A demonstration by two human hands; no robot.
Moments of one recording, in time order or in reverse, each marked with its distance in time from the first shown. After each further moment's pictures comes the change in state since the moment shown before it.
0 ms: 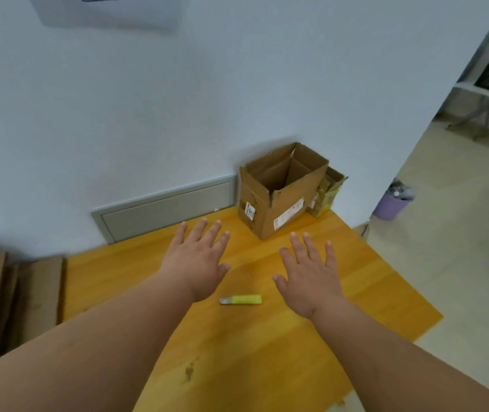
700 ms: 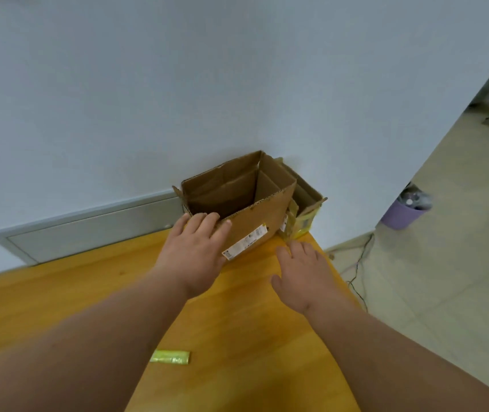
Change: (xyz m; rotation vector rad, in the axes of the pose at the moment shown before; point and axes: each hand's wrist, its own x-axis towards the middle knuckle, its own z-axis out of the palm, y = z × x) left_hand 0.193 0.108 -0.006 -0.040 0.201 -0.072; right_hand 0.151 0.170 0.033 0.160 -0.051 -0.111
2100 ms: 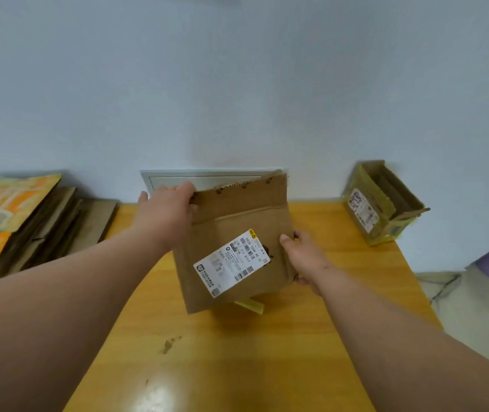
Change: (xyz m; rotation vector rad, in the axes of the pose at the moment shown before) left_hand -0.153 -0.135 -0.067 -0.210 0.019 -0.624; right_hand -0.005 -0.153 -0.010 0.979 -0.364 0.234
